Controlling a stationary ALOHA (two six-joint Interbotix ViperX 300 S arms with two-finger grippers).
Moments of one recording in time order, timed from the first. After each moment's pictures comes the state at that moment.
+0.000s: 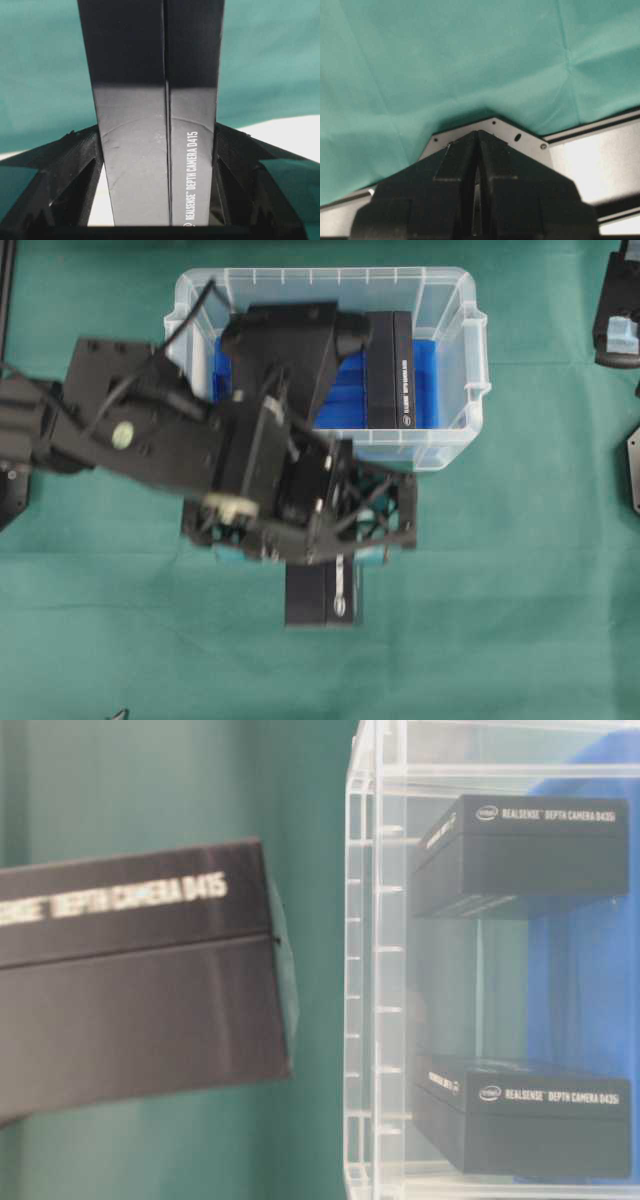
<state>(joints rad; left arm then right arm) -0.21 0.30 -0.64 0.02 1.66 -1.77 -0.02 -0.60 0.40 -0.11 1.63 0.40</state>
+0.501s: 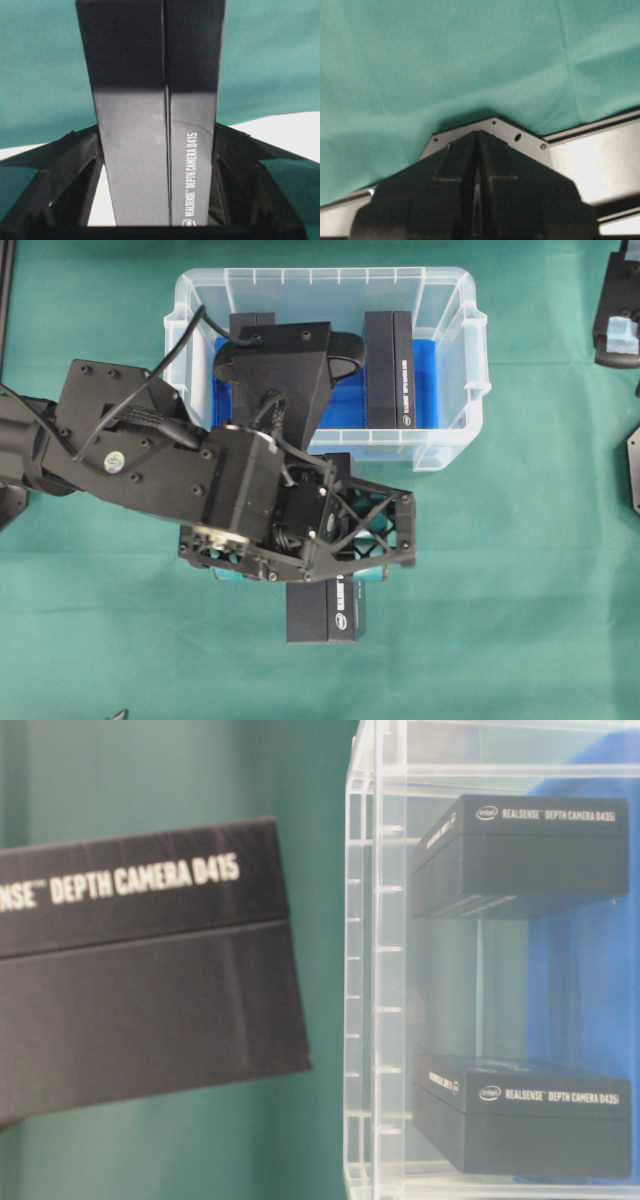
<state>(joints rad) -0.23 0.30 -0.64 0.04 1.64 -1.80 -0.02 -0.60 0.40 -0.11 1.63 0.40</state>
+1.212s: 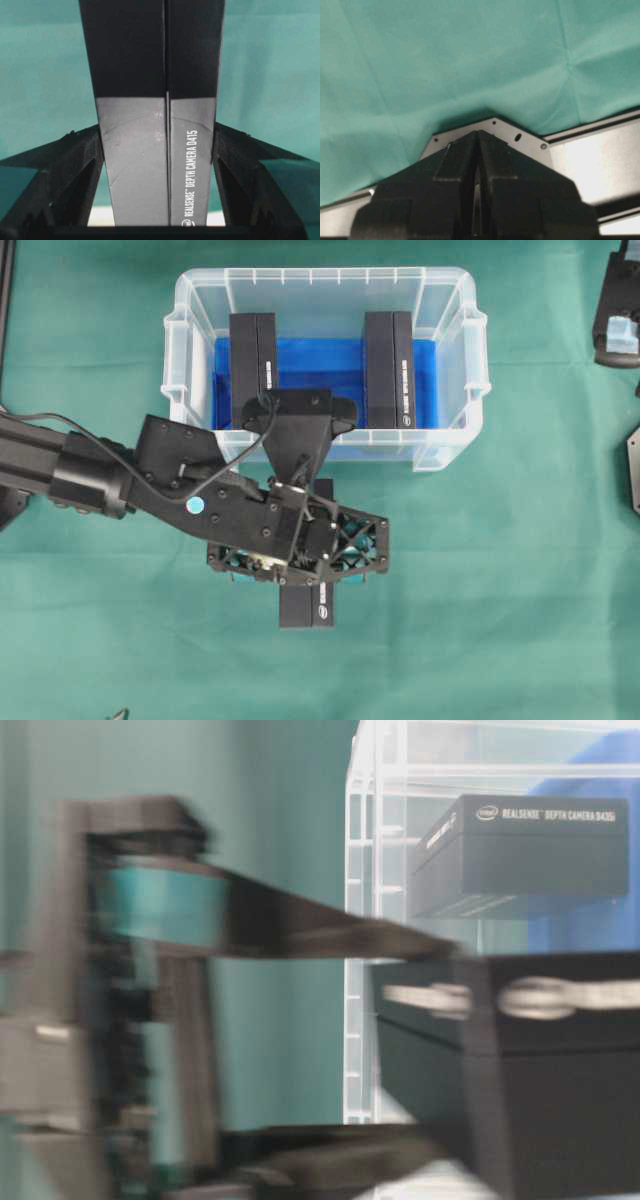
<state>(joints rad) -0.23 0.29 -0.18 0.05 1.31 -1.80 -0.02 -0.60 0.41 -0.10 1.63 0.40</state>
